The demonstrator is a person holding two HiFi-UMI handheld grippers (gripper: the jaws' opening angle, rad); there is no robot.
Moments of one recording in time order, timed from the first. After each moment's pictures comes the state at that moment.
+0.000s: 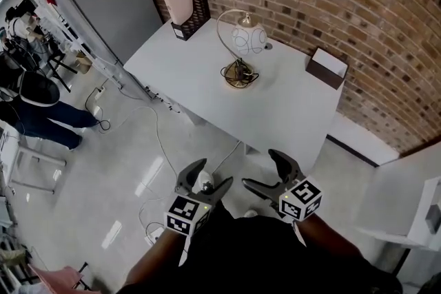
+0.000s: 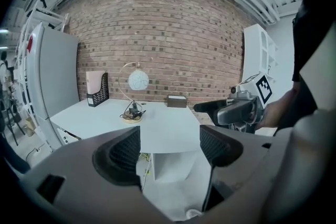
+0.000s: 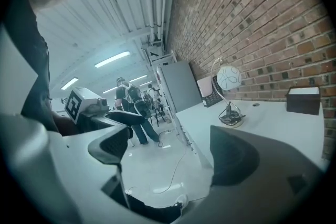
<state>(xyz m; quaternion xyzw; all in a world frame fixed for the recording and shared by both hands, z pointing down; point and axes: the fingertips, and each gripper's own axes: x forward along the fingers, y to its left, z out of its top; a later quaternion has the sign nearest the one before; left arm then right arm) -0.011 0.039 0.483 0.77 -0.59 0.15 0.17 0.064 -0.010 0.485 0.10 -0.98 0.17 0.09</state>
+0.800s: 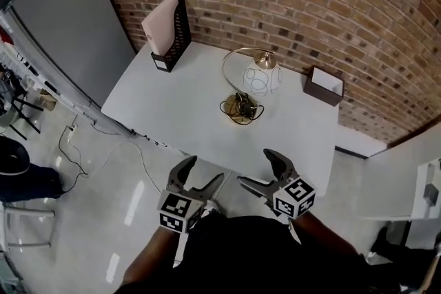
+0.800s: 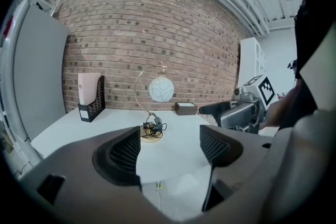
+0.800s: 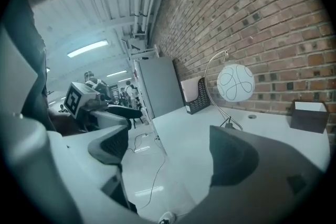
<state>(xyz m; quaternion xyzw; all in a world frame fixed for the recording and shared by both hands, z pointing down) -0.203 -0.098 0.475 0.83 -0.52 0.13 0.15 -0.104 -0.128 0.482 0.23 -0.95 0.16 0.12</state>
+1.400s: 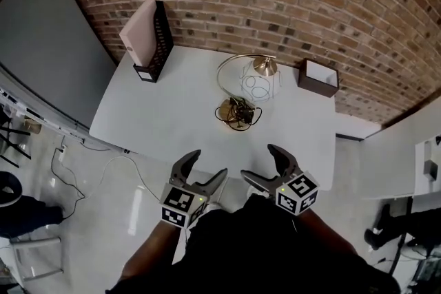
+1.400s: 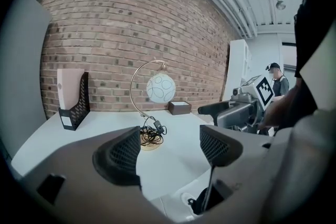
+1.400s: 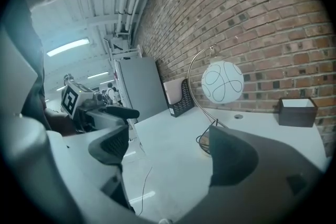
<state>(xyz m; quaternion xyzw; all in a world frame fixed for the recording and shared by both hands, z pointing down) -0.226 -0.168 0.488 0.88 -0.44 0.14 0.15 -0.123 -0.185 0.497 0.31 -0.93 0.18 0.12</state>
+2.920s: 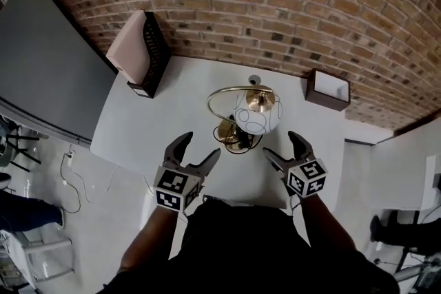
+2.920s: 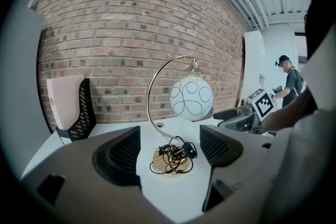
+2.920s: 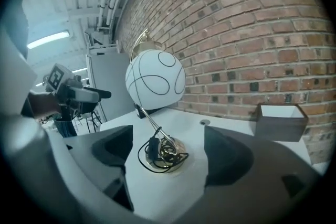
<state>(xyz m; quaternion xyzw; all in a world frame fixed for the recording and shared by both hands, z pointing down) -0.235 -0.317 0.483 0.85 -0.48 0.16 0.13 -0.040 -0.347 0.550 0.40 -0.89 0.17 0.14</state>
